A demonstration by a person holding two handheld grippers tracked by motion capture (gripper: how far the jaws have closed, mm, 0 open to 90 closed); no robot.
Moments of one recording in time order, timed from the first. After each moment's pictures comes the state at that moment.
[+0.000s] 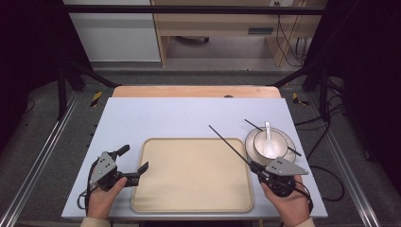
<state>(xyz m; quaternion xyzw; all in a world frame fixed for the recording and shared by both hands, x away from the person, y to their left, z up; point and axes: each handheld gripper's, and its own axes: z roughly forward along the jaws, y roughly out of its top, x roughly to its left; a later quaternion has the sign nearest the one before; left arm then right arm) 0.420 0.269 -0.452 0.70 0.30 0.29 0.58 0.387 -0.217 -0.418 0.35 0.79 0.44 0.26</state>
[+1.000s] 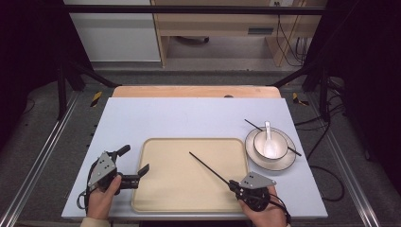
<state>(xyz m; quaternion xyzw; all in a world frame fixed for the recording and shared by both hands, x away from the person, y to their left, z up) 0.418 0.267 -0.450 0.70 0.29 0.28 0.59 0.370 -0.165 -0.457 0.35 0.82 0.40 0.18</state>
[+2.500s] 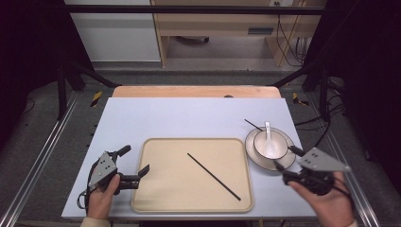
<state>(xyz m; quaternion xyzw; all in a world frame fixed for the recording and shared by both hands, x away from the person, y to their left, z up) 0.418 0.267 -0.451 0.71 0.28 0.28 0.58 0.376 -0.285 -0.349 0.36 0.78 0.38 0.35</state>
